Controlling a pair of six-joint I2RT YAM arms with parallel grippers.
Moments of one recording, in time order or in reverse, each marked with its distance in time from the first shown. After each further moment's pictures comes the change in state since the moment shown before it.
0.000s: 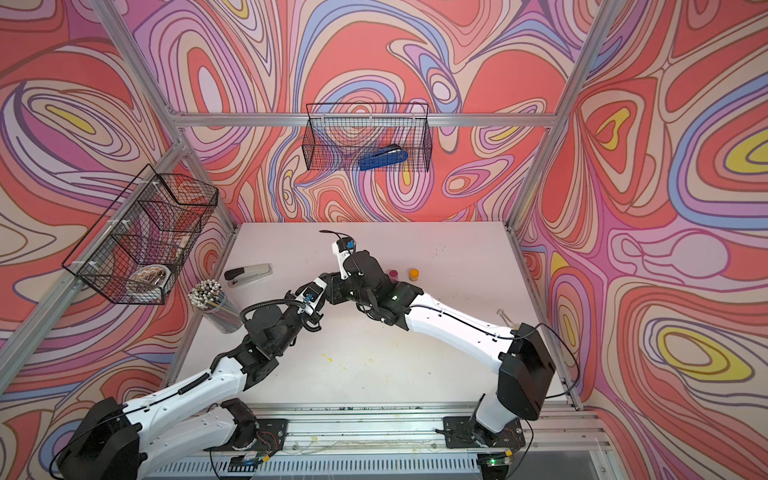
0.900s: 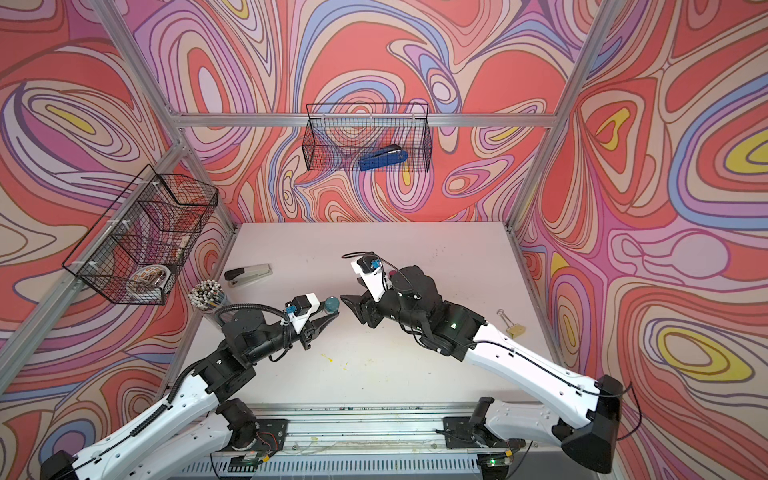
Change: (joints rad) left arm 0.000 -0.278 0.094 -0.505 0.507 -0.239; right arm -0.001 -0.386 -0.174 -0.073 -0.099 -0.494
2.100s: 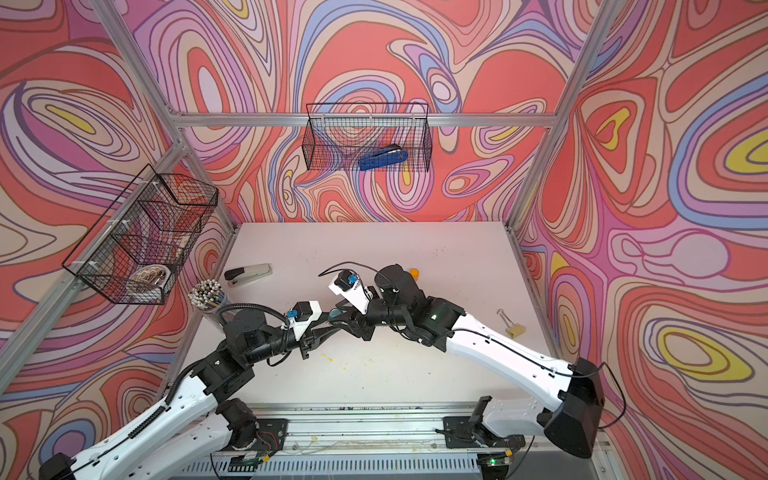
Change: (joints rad) left arm 0.000 -0.007 0.000 -0.052 0.121 -0.031; right arm -0.013 0.115 0.011 -0.040 -0.294 -0.084
